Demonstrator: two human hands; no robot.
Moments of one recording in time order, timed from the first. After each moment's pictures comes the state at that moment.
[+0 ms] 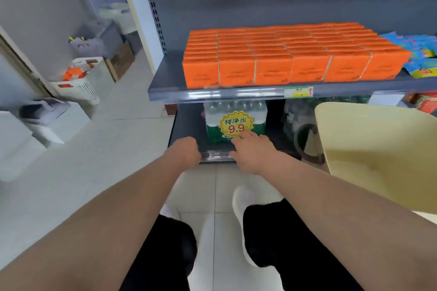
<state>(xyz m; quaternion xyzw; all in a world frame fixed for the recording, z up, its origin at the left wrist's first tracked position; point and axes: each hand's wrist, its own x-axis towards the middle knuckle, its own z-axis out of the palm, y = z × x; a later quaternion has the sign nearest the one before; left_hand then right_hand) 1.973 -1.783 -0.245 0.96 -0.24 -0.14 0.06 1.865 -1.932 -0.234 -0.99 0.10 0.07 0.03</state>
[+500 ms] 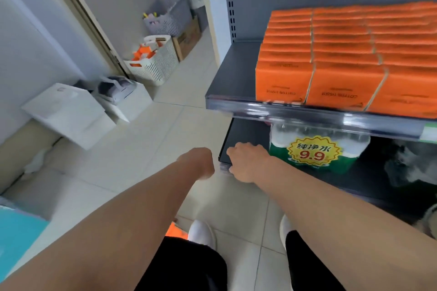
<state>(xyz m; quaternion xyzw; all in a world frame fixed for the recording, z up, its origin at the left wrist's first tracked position) 2.120 -1.700 -0.325 0.96 -0.05 -0.26 -0.03 2.088 -1.836 -0.318 -0.97 -0.12 0.19 0.03</state>
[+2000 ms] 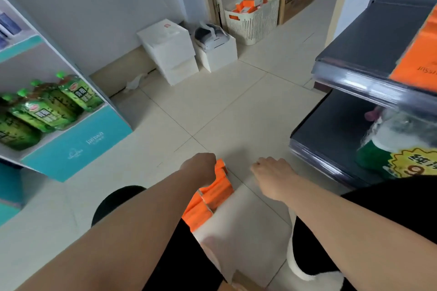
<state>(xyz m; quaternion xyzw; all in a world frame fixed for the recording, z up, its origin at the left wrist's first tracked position) 2.002 -1.561 -0.342 0.96 0.18 -0.23 0.02 2.052 -1.745 -0.373 -0.91 -0.39 0.14 -0.04</state>
